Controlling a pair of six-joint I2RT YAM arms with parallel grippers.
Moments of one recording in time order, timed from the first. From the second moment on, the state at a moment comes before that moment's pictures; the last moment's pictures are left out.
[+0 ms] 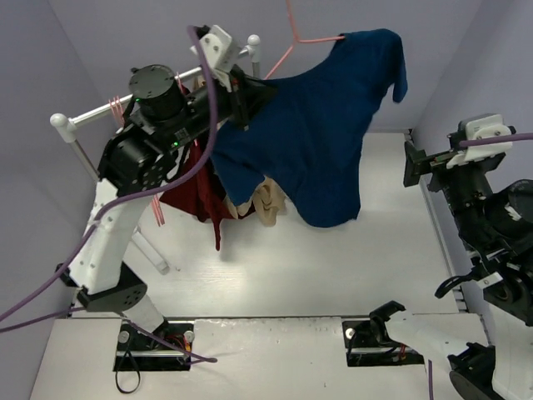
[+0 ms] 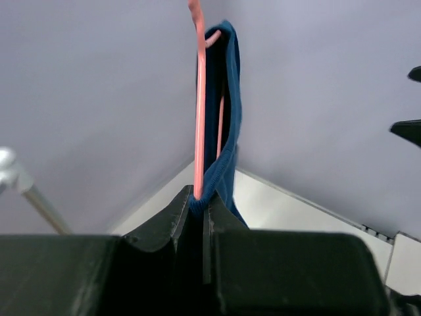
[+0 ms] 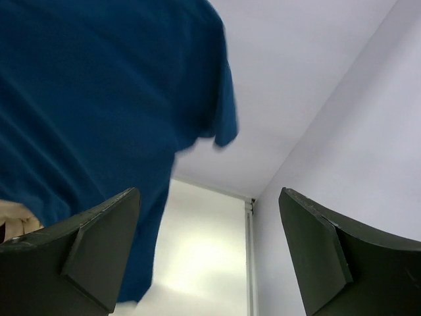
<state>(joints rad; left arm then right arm) -0.73 1.68 2.50 -0.67 0.24 0.00 0.47 0.91 1.76 -0.71 0.32 -0.37</state>
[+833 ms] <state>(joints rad) -0.89 1.46 1.90 -0.72 -0.68 -0.26 0.47 0.91 1.43 -0.69 0.30 -0.24</state>
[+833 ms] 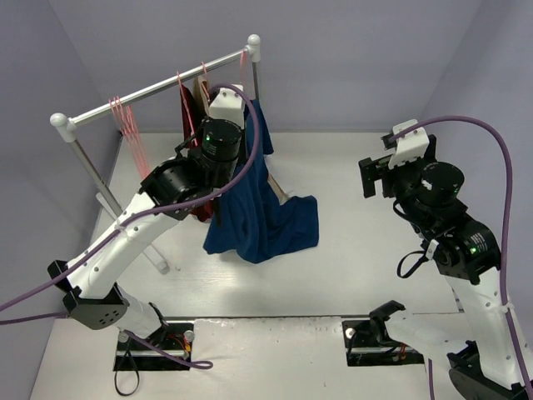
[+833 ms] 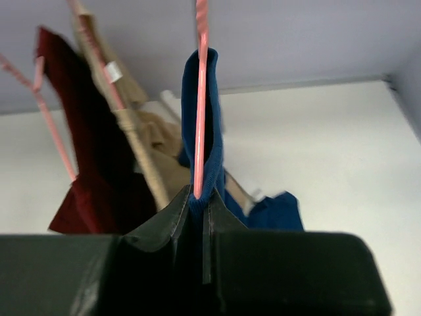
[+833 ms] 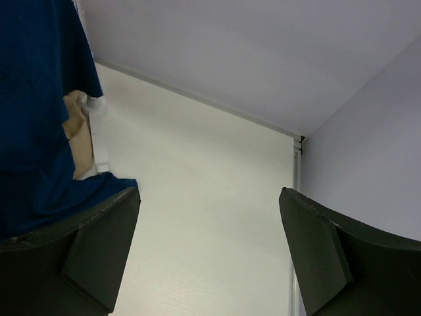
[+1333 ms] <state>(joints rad) -0.82 1.72 2.19 -0.69 -0.92 -0.34 0.47 0.87 1.39 -0.67 0.26 -0.21</state>
